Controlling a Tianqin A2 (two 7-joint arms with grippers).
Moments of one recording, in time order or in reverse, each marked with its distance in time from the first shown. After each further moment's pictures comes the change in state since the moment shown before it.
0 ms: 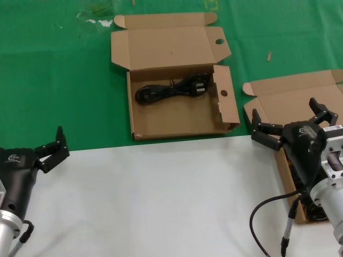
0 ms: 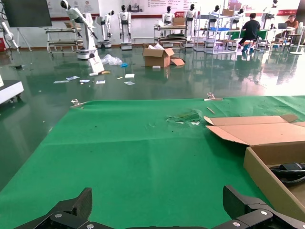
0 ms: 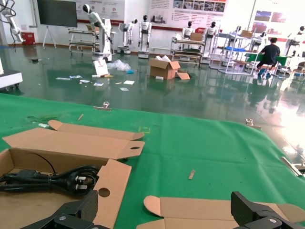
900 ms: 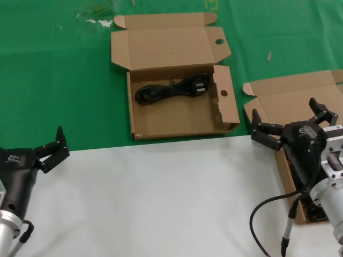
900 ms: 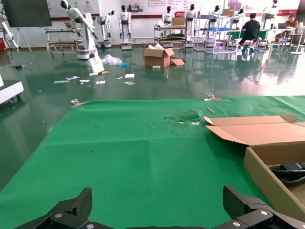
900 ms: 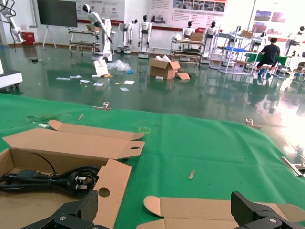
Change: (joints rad) left arm 0.000 0.000 0.000 0.000 0.000 0.000 0.000; right arm 0.000 0.000 0.000 0.000 0.000 0.000 0.000
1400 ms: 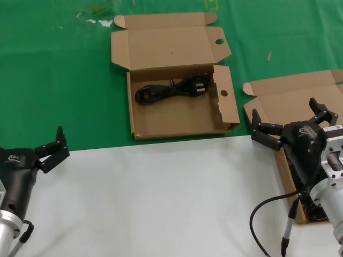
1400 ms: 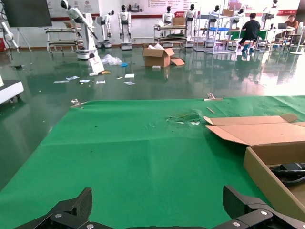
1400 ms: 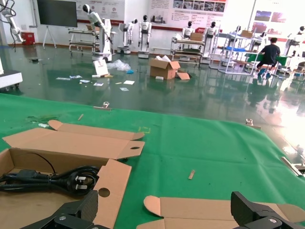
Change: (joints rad) left arm 0.000 0.000 0.000 0.000 0.000 0.000 0.000; right arm 0.000 0.000 0.000 0.000 0.000 0.000 0.000
